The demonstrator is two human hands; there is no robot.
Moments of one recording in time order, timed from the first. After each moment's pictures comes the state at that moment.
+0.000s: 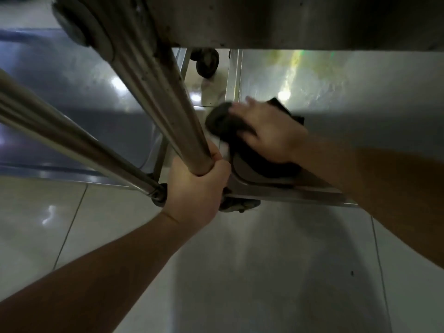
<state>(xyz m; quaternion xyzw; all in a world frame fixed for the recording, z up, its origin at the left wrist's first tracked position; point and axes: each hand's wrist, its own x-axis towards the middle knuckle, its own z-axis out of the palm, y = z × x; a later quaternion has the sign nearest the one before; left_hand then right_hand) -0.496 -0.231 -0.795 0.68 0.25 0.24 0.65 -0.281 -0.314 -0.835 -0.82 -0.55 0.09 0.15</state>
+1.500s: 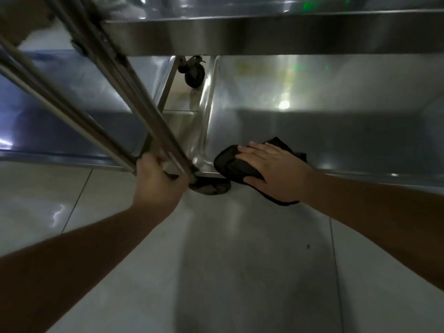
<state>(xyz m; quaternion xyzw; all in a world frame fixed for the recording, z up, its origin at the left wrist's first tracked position) -0.546 -0.254 -0.807 0.82 0.44 0.17 0.32 -0.334 -0.464 -0.838 -0.80 -0.58 0.12 0.08</state>
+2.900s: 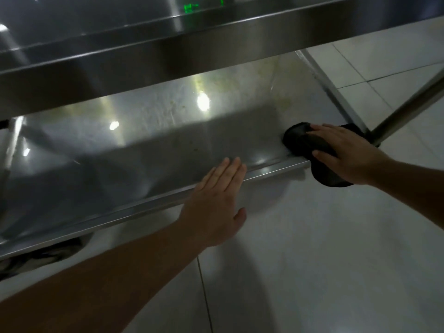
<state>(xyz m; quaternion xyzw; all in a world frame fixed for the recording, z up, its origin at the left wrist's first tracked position) -0.302 -0.632 -0.838 0.99 -0.13 -0.03 0.08 -0.125 -0.961 -0.844 -0.96 -0.25 0.09 0.10</state>
